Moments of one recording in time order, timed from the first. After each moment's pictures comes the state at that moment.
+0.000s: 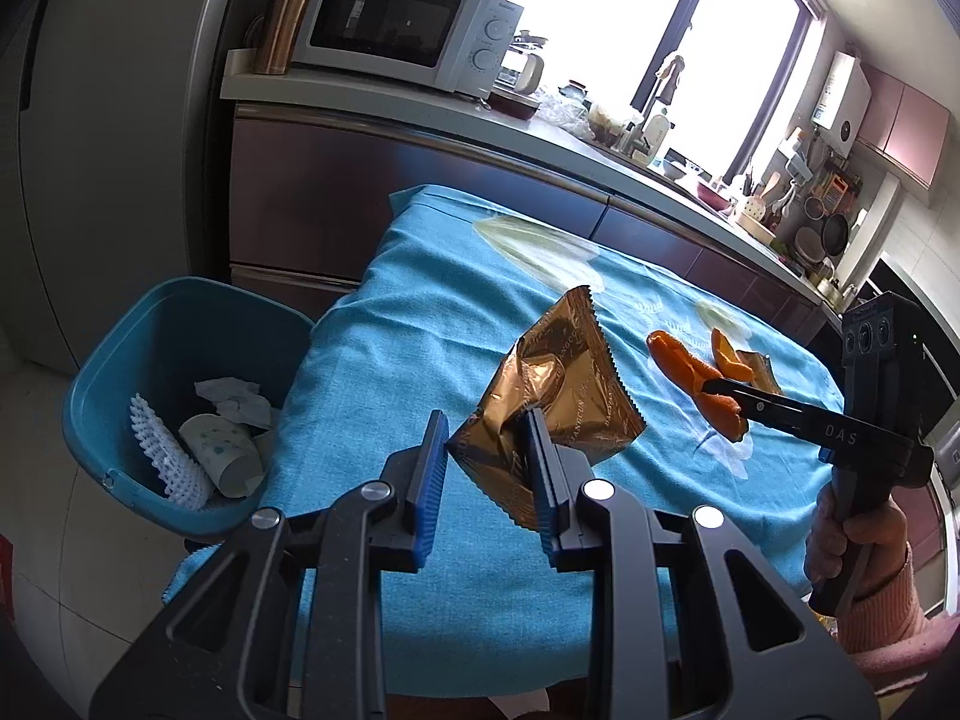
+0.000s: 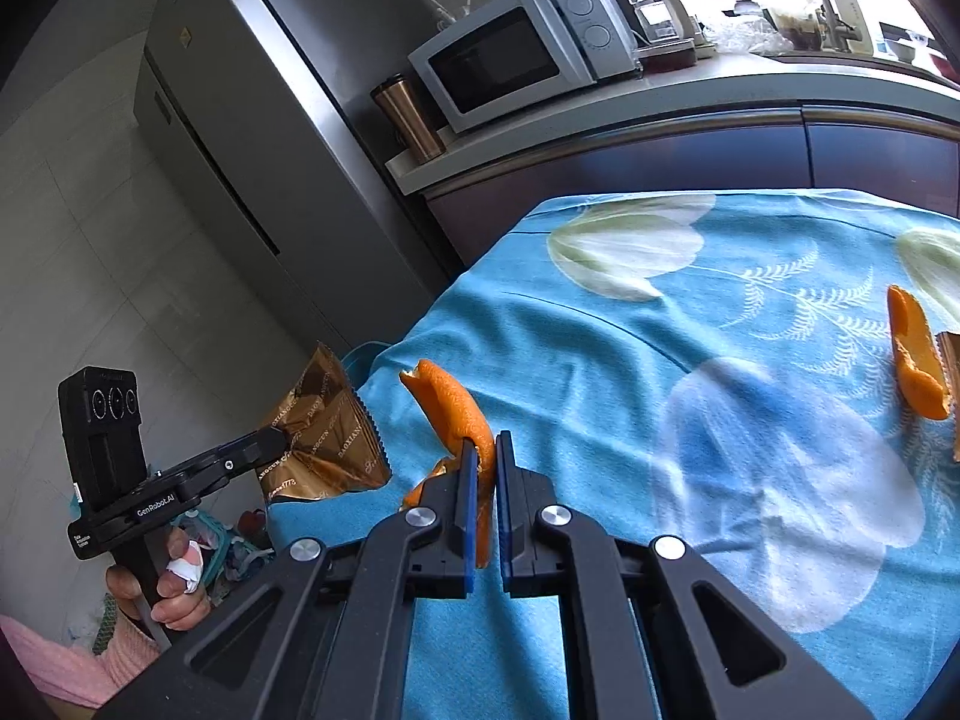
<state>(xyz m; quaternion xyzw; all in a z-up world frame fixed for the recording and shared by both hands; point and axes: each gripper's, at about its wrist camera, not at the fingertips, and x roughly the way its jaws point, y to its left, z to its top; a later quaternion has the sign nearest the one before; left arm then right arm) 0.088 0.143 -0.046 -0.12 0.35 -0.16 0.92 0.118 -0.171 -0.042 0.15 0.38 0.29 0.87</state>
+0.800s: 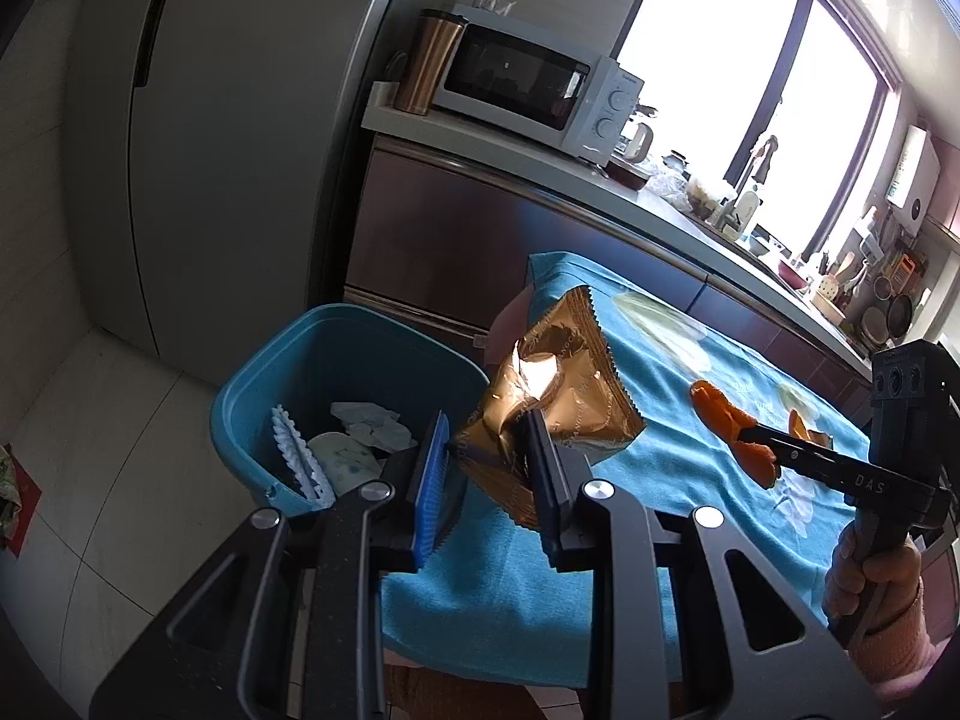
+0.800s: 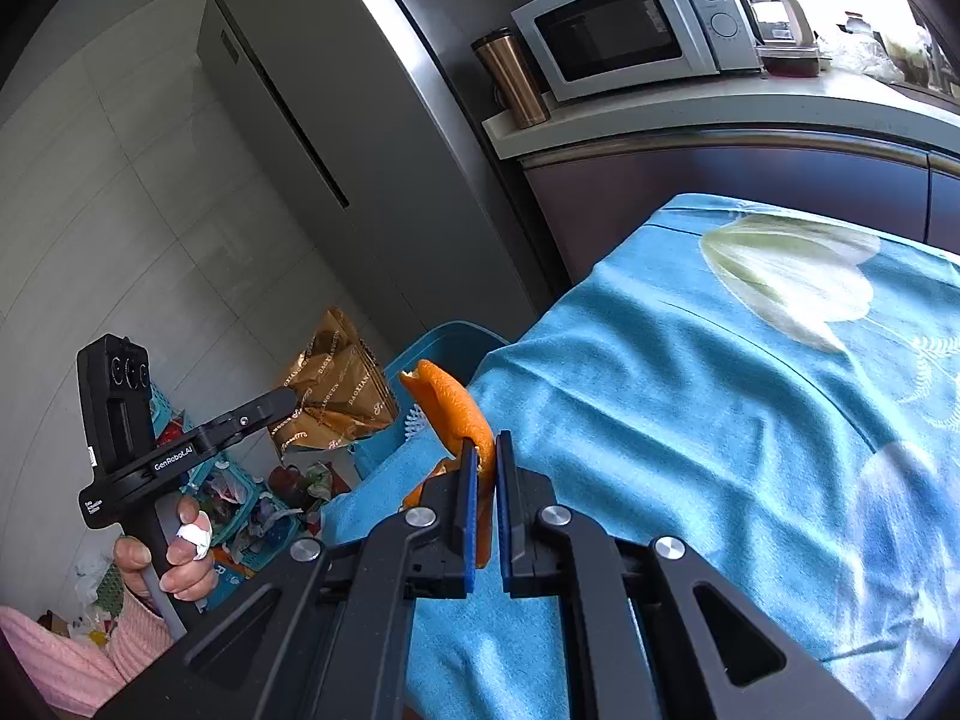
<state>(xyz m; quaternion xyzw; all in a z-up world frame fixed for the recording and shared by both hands) 0.069 0.246 -0.035 -0.16 0.31 -0.04 0.93 0.138 -0.083 -0.029 0.10 0.38 0.37 0.84</state>
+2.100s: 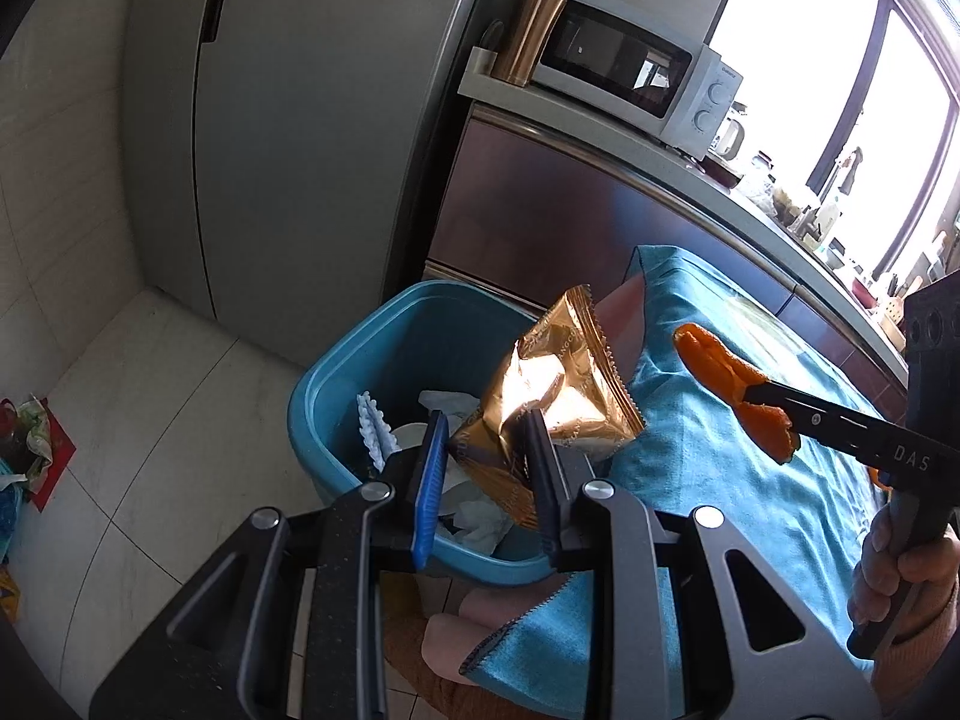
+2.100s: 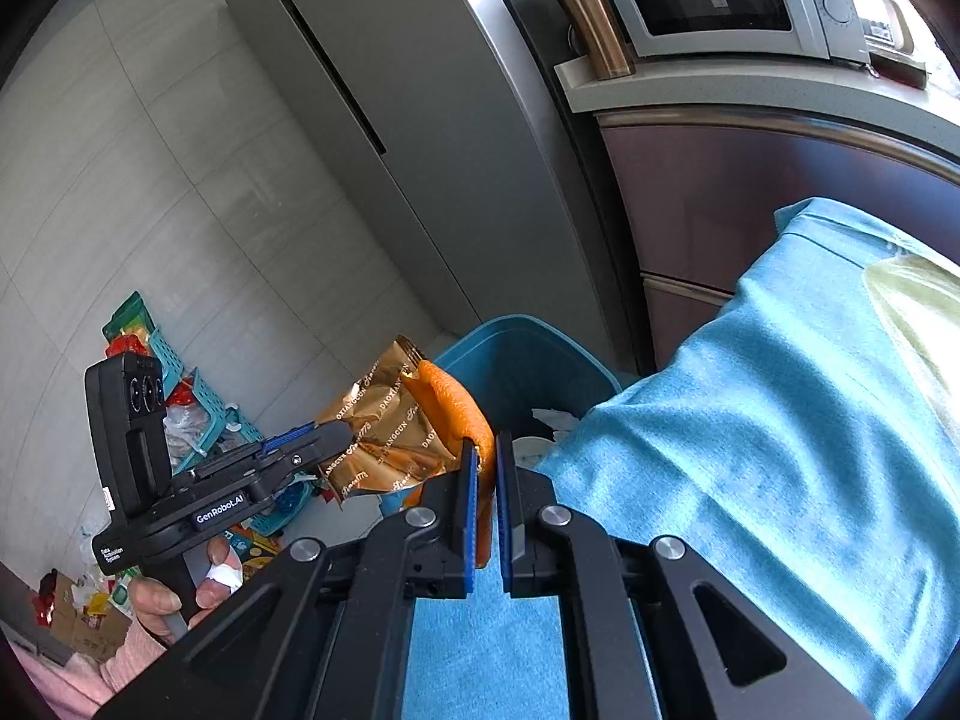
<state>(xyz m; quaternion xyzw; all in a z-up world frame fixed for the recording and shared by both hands) 0.102 0.289 -0.075 -0.18 0.35 0.04 0.92 0.180 0.022 -0.032 0.06 0.42 0.42 0.80</state>
